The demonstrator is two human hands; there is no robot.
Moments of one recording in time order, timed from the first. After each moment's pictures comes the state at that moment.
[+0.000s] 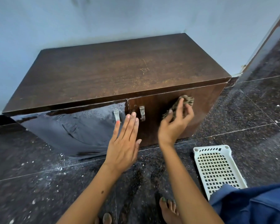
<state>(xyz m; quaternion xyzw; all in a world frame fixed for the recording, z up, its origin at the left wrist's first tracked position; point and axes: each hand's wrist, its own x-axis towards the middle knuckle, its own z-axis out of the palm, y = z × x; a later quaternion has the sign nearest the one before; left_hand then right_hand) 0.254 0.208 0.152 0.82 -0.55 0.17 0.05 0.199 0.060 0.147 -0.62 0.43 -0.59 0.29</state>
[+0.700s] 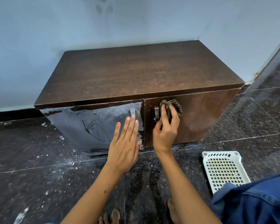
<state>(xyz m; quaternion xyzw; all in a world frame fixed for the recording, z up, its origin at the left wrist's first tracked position) 0.267 0.245 0.152 0.84 -0.51 0.18 0.03 0.217 0.109 0.142 -0.74 0.32 -0.55 0.20</state>
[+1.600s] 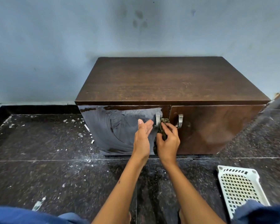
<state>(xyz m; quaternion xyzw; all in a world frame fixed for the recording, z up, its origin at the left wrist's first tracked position) 0.267 0.239 0.200 0.63 -0.12 -0.27 0.72 0.232 0.167 0.149 -0.76 0.32 -0.41 0.40</state>
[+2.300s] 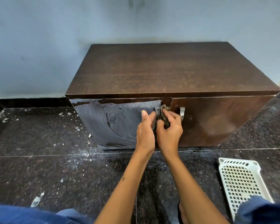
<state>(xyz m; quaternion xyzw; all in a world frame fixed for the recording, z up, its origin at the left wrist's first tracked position) 0.270 0.222 0.190 0.64 -0.13 -0.26 0.72 0.241 0.164 0.172 -0.71 0.35 -0.41 0.45</state>
